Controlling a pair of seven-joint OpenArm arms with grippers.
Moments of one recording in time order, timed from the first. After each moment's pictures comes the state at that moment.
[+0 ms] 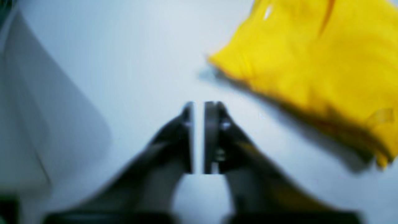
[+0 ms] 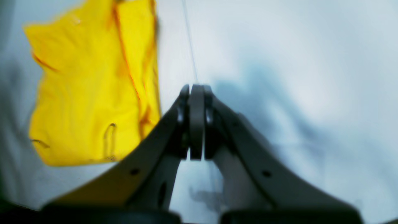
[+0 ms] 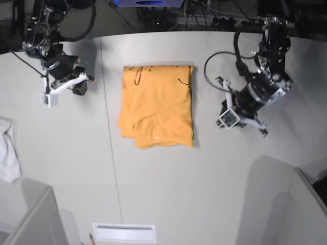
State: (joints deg) left arm 11.2 -20.7 -3.2 112.7 -2.4 -40.1 37.3; right arm -23.2 10.0 15.0 113.6 35.5 -1.0 -53.9
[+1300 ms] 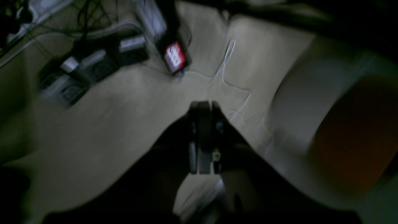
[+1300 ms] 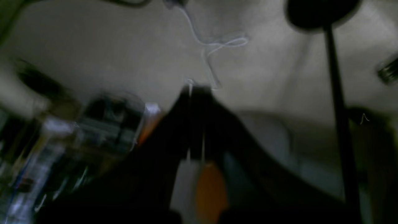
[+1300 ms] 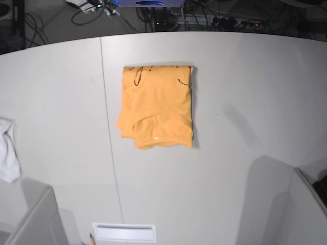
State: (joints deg) left arm 38.9 -9.0 1.5 57.0 -2.7 -37.4 16.6; right arm -15.3 20.5 -52.2 49.5 35.8 -1.0 -38.8
